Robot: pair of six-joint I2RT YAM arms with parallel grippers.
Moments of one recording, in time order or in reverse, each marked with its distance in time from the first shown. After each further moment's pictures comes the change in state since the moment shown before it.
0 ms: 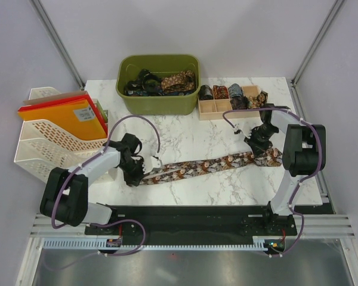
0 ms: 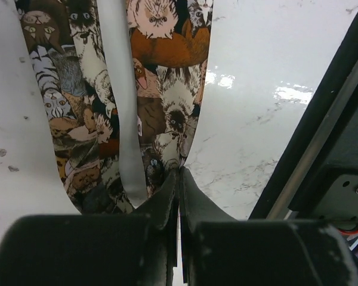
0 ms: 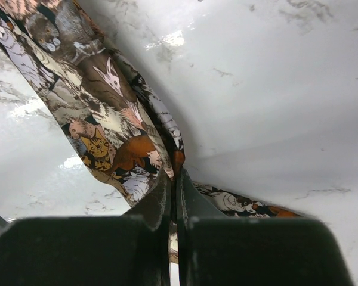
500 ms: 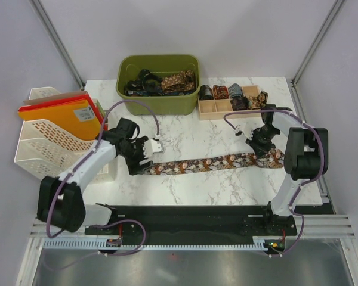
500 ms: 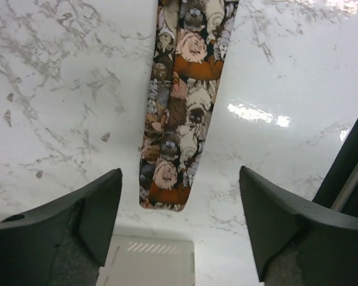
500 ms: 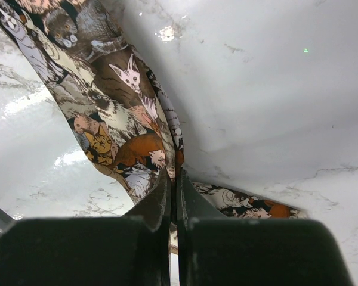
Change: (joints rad) left arm -0.004 -0.116 0.134 0.029 0.009 0.014; right arm -0.003 -0.047 -0.039 -0.006 0.025 0.000
